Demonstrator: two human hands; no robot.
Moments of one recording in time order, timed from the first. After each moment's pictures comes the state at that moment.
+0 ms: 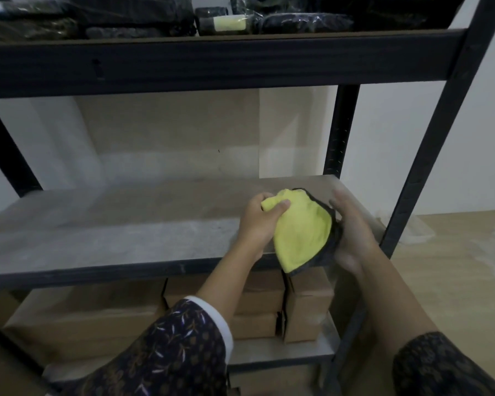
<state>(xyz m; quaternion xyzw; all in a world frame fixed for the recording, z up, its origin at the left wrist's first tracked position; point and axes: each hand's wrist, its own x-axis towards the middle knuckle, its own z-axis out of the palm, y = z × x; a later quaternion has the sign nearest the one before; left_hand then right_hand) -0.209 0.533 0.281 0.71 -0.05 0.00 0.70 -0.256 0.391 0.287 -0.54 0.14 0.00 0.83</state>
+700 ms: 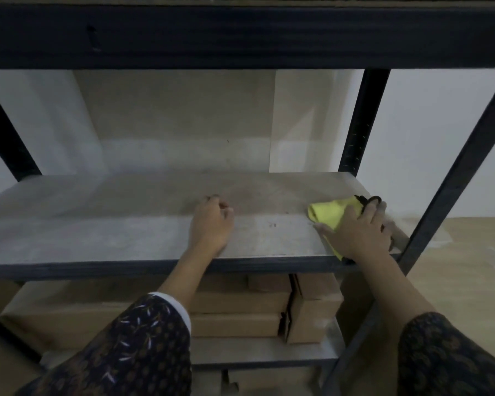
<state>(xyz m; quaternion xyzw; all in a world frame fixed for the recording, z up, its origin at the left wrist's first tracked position) -0.144 0.629 0.229 0.92 -0.01 0.17 0.37 -0.188 0.364 0.236 -0.98 0.19 -0.04 0.06</state>
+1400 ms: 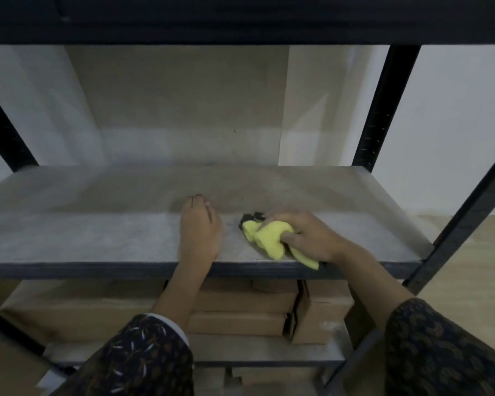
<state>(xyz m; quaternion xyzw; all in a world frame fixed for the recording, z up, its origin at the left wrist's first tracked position) -0.148 0.644 0.216 0.88 0.04 0.28 0.37 -0.163 0.430 0.242 -0.92 -0.27 0.03 0.29</state>
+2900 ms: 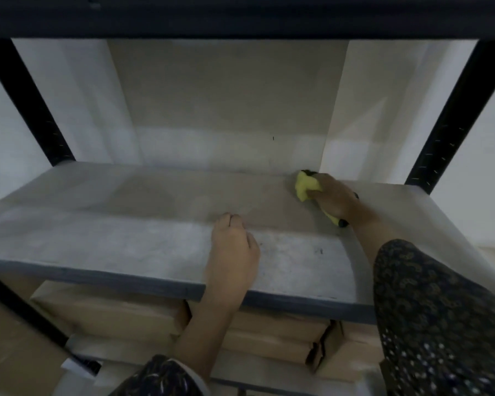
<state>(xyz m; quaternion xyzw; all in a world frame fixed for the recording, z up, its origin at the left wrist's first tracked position) -0.151 0.637 0.213 0.91 0.03 0.25 0.33 0.002 0.435 0.235 -0.93 -0.13 0.03 0.33</state>
